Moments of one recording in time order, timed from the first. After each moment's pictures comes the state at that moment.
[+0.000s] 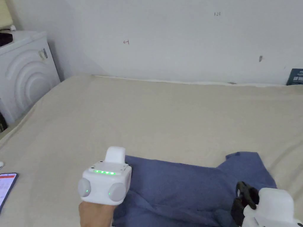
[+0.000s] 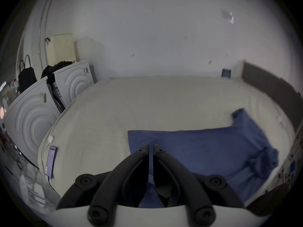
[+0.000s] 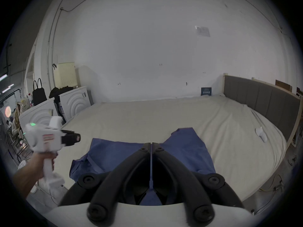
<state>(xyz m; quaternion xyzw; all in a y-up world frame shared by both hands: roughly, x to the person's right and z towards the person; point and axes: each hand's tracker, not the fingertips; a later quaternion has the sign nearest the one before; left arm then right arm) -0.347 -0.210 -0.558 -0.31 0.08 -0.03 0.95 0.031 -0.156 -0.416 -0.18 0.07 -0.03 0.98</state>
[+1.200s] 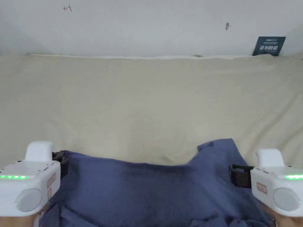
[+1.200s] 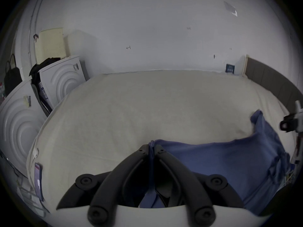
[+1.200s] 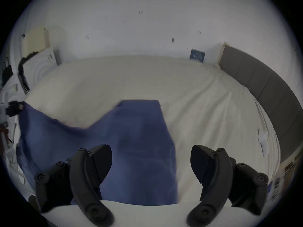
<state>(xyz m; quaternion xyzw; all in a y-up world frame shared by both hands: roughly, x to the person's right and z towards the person) -0.397 -0.243 -0.647 -0.30 0.04 -0.01 0.95 0.160 -0.263 -0.674 -0.40 0.00 0.05 0.91</state>
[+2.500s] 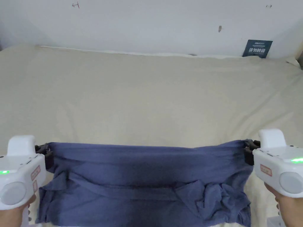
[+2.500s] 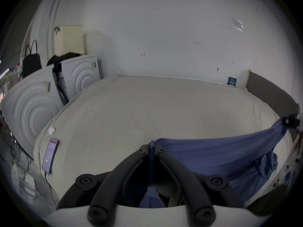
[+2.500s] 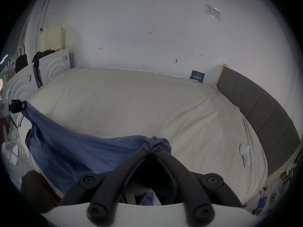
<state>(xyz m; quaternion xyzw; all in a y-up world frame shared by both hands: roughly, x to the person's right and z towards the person) -0.400 -0.213 -0.501 -0.28 0.08 0.04 0.96 0.184 -0.190 -0.542 -0.31 0.04 0.09 0.95</state>
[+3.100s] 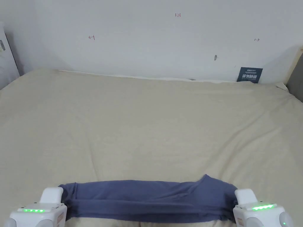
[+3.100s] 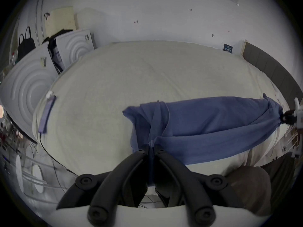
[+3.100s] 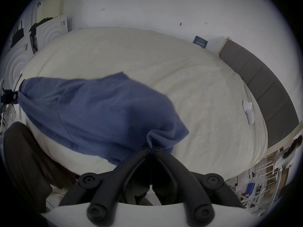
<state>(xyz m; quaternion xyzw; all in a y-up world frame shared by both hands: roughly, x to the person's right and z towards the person) -0.406 -0.311 -0.421 -0.42 0.05 0.01 0.91 0.171 -0.298 -0.459 -0.45 0.02 0.14 0.88</state>
